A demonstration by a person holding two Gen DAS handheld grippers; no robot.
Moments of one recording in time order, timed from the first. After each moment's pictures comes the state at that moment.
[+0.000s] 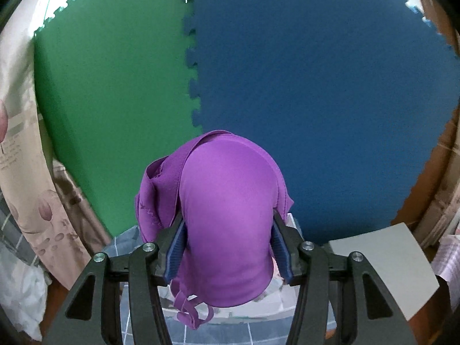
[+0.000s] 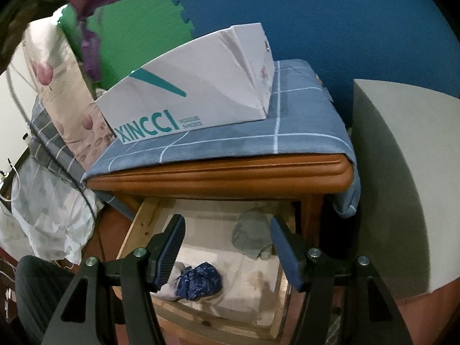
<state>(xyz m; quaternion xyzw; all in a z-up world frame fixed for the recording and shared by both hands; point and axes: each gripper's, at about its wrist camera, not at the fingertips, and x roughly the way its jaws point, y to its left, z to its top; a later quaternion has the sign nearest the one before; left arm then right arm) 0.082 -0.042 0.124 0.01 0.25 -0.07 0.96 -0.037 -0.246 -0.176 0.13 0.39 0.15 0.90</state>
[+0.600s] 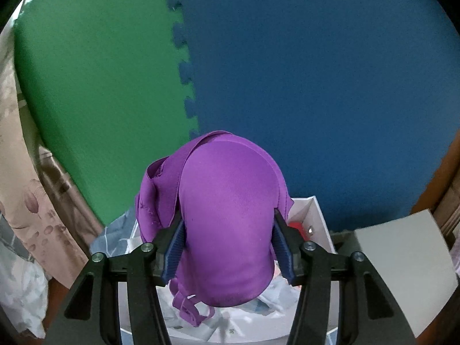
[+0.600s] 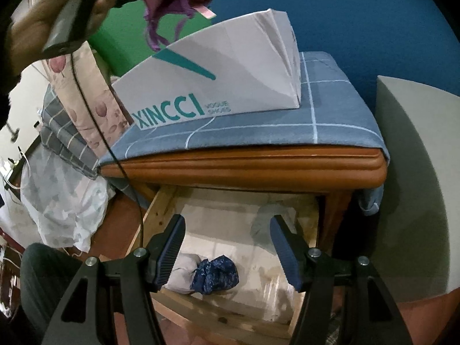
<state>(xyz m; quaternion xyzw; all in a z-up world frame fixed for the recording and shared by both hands) 0.163 -0.069 0.048 0.04 0.31 -0.05 0.95 -0.036 -0.225 -0.182 0.12 0.41 0.19 0.88</state>
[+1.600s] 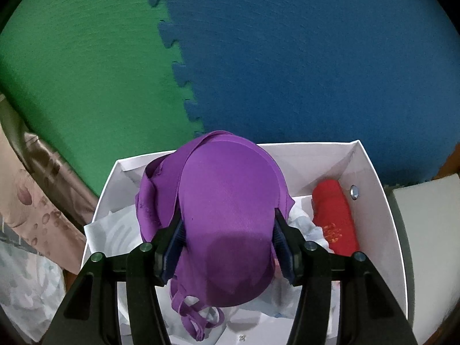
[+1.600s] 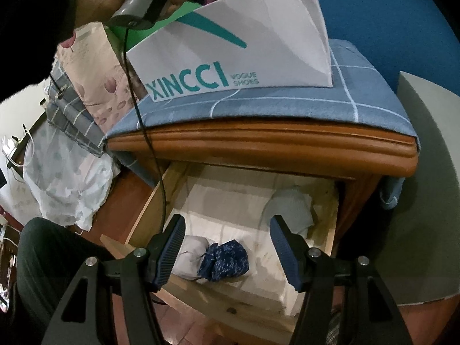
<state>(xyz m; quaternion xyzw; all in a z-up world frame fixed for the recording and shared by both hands) 0.228 -0.091 -0.035 0.09 0.42 -0.03 0.90 -0.037 -0.201 -0.194 0.08 0.44 0.22 0.87</state>
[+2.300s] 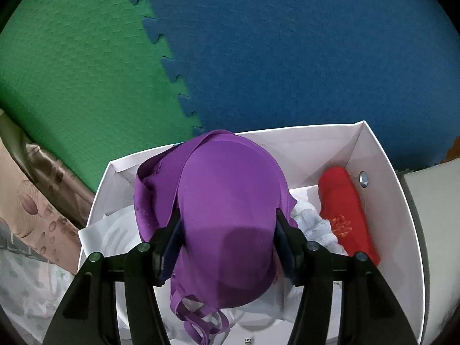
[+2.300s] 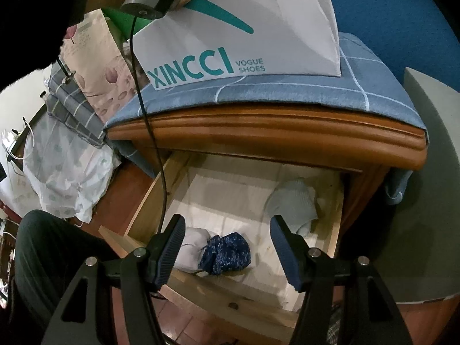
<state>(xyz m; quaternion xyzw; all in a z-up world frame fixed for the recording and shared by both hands) 0.234 -0.102 -0.050 0.13 0.43 -0.02 0.89 -0.038 -0.193 -0.200 0.08 0.45 0.23 0.86</state>
